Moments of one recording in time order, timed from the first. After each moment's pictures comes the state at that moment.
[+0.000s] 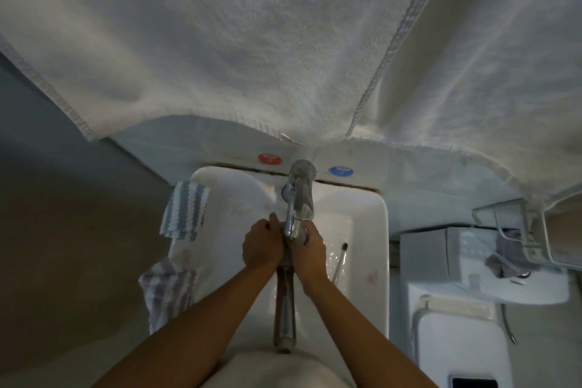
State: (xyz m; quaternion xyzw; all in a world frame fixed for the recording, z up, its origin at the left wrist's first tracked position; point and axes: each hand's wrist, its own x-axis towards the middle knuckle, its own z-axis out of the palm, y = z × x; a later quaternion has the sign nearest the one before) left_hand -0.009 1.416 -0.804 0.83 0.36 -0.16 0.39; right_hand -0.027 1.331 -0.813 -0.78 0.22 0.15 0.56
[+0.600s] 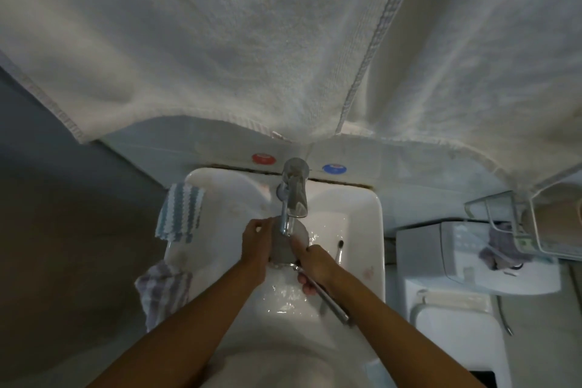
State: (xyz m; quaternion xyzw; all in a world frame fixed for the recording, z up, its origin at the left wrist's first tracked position) left_hand -0.014 1.422 -0.814 0.56 0.43 -0.17 0.69; right_hand -0.025 1.295 -0.788 -0.71 0.26 0.47 0.46
